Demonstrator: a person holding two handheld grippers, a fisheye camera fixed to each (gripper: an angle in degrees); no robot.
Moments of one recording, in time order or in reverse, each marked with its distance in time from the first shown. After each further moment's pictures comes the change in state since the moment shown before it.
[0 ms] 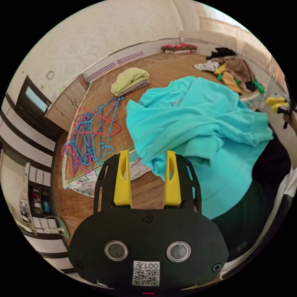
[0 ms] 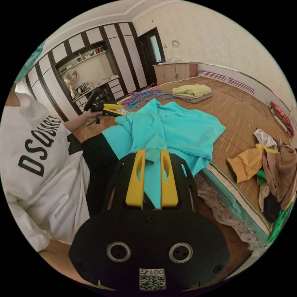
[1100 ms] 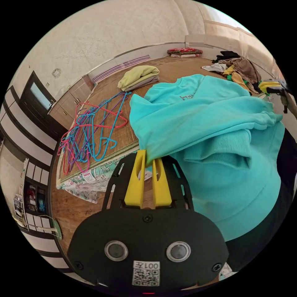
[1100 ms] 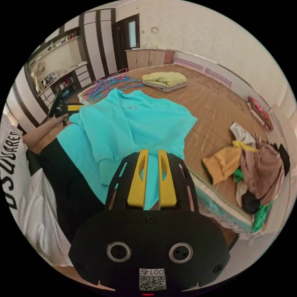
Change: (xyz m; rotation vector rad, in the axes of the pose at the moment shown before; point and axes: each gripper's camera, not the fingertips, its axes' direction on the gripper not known) left arm -0.029 0.010 0.080 0.126 0.030 -0.102; right arm 0.085 -0.141 0.045 -0.058 0.288 0.033
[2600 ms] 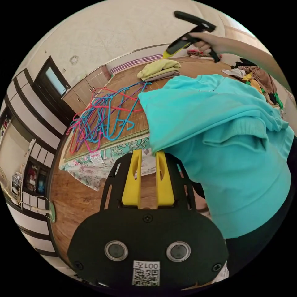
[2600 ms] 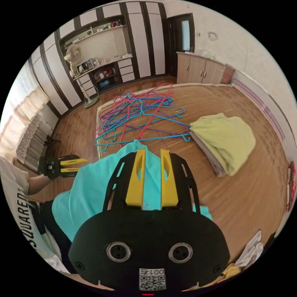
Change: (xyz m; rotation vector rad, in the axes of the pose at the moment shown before) left arm -0.104 0.003 -0.031 -0.008 -0.029 -0.160; right arm 0.017 -0.337 0.150 0.029 -0.299 -0.279
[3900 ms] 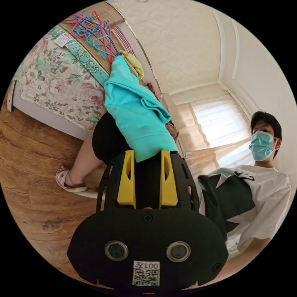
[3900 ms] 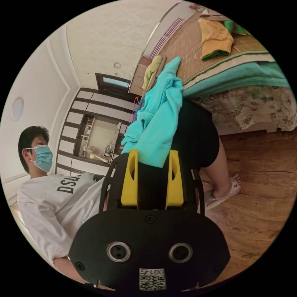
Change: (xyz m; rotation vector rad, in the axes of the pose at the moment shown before) left arm -0.328 0.133 -0.139 0.127 1.245 -0.616; right arm -0.012 0.643 -0.198 0.352 -0.544 0.974
